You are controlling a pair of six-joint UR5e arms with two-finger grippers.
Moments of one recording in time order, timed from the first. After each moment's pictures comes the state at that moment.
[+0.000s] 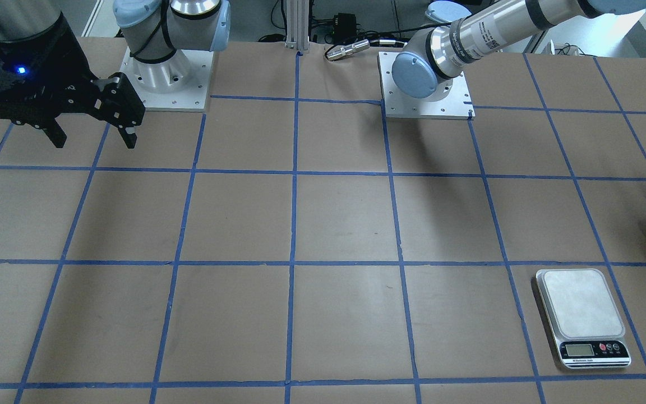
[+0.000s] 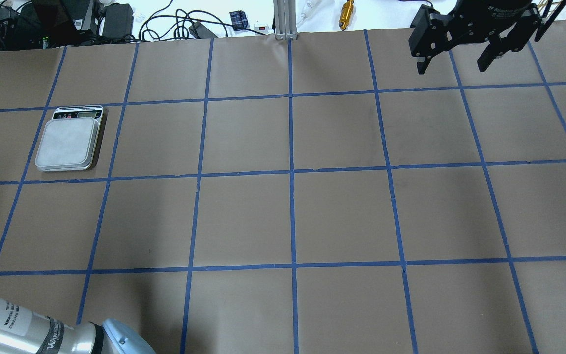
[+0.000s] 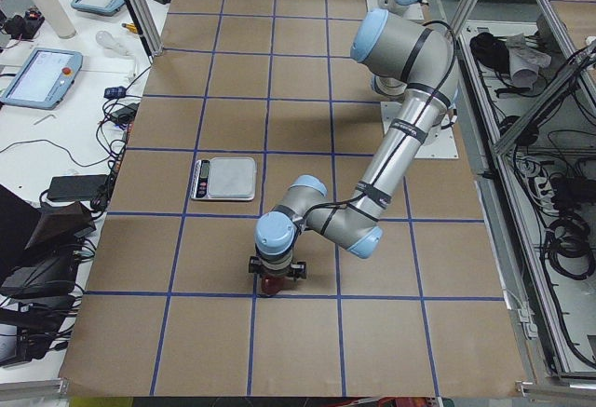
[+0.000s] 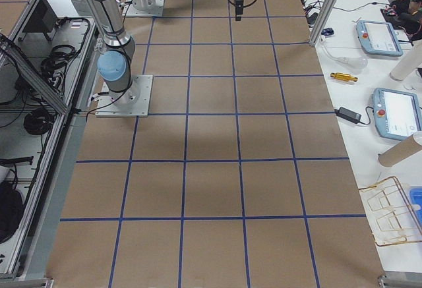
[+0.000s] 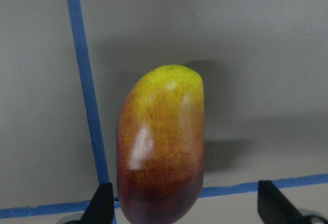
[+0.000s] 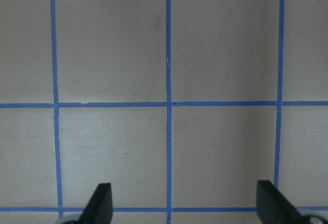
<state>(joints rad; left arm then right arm) -0.56 -2.23 -1.39 -1.04 1.60 2.68 1.54 -1.52 1.41 -1.53 -1.56 -0.04</state>
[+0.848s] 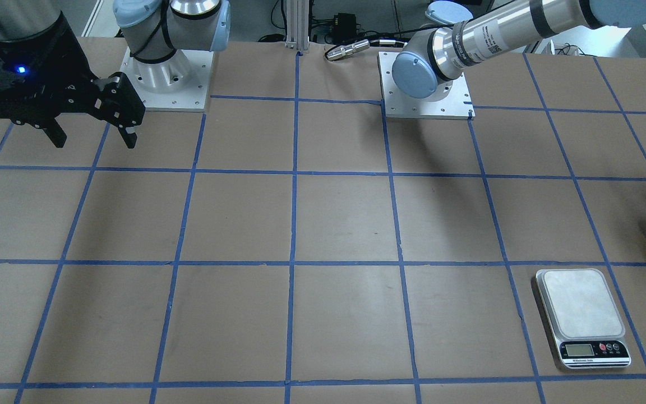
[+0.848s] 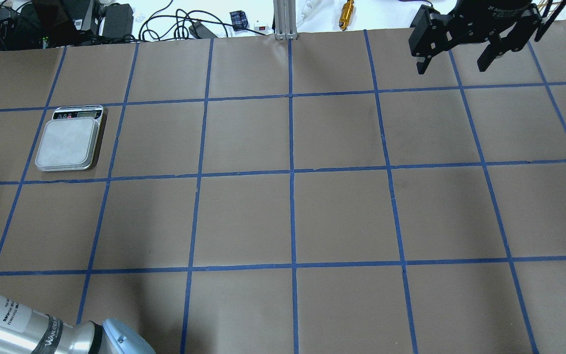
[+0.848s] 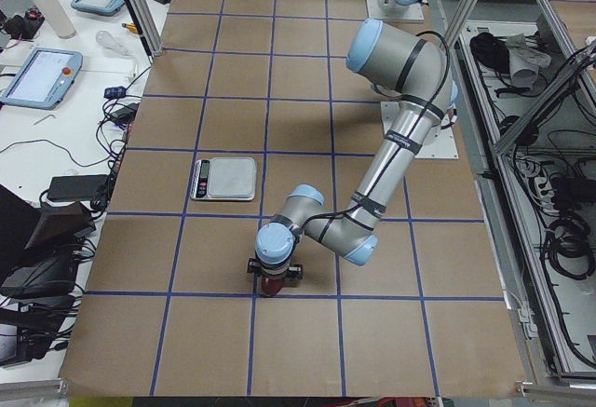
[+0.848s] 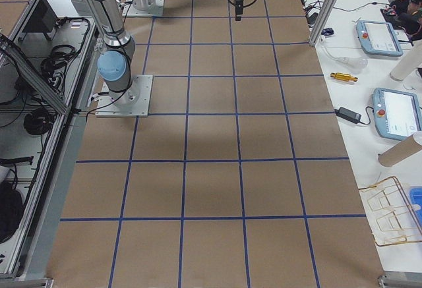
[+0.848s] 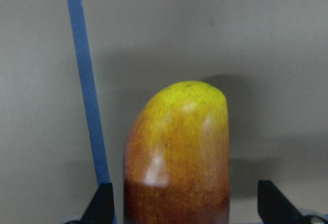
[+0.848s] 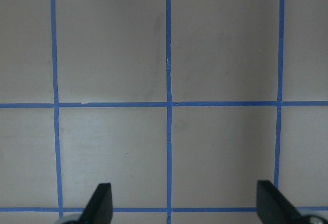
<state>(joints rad) -0.56 -2.29 -1.40 -1.01 1.55 2.69 1.54 -1.53 1.41 -1.53 -1.56 -0.04</state>
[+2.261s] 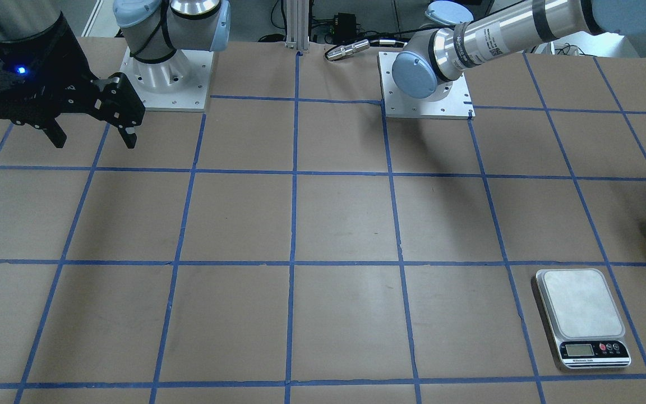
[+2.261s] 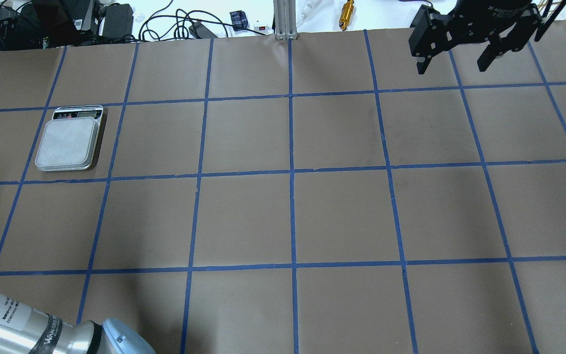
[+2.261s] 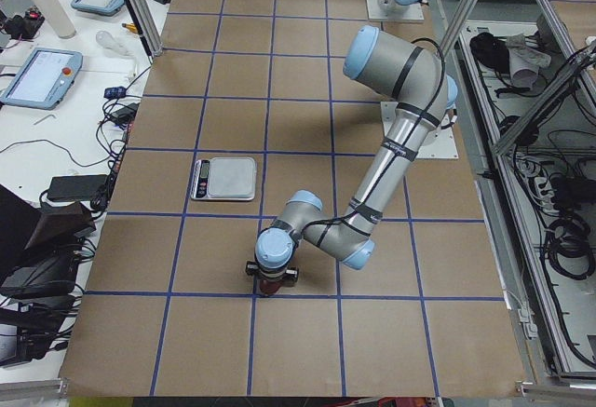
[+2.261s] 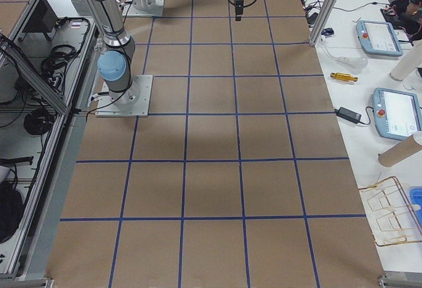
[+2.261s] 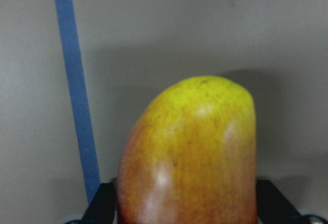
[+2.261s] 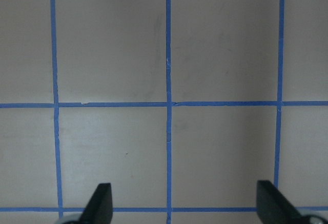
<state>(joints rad) -0.56 -2.32 -1.40 -0.97 1.51 2.69 1.54 -1.53 1.41 -1.53 -1.56 -0.04</state>
